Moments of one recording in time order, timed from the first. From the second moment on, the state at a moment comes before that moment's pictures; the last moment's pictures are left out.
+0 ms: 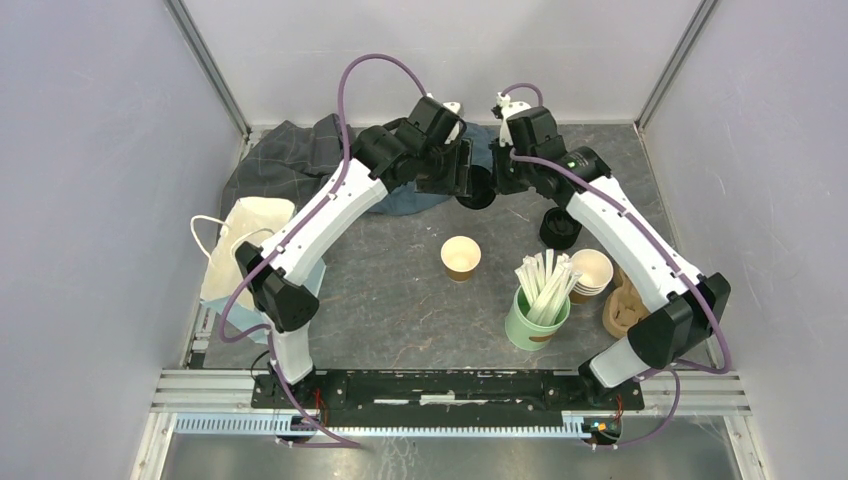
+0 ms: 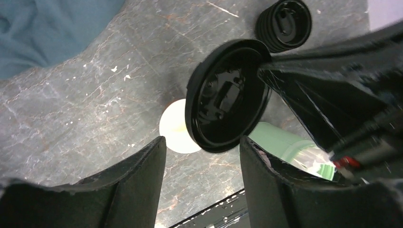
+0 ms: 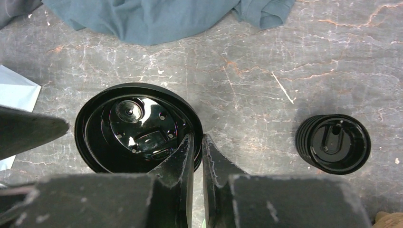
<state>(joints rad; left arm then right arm) -0.76 1.86 2.13 -1.08 -0.03 -0.51 0.50 1.54 1.62 -0.80 0.06 0.24</state>
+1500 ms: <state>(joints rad) -0.46 1.33 1.17 0.32 0.78 -1.33 0.40 1.02 1.18 0.01 -0.69 0.83</state>
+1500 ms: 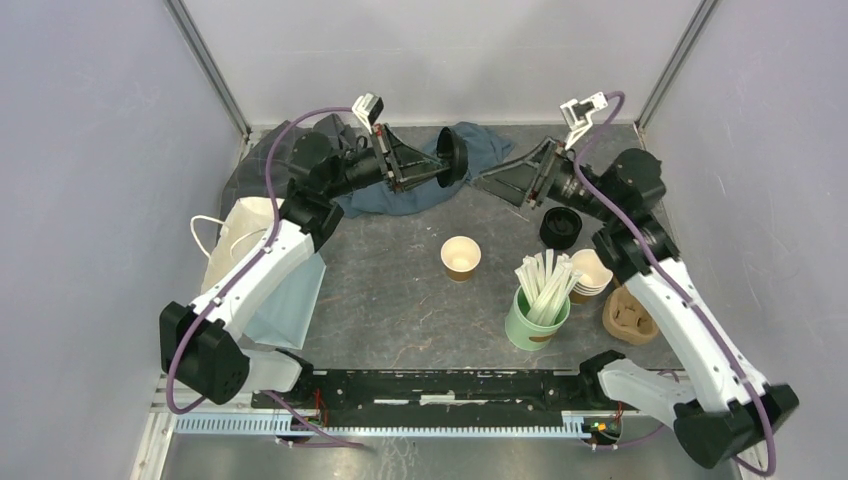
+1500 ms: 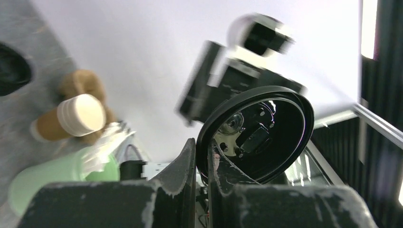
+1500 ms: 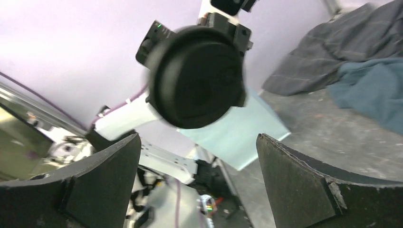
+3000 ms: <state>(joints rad) -0.47 1.42 1.25 0.56 0.98 -1.39 0.52 1.18 1.12 0.42 -0.68 1.58</state>
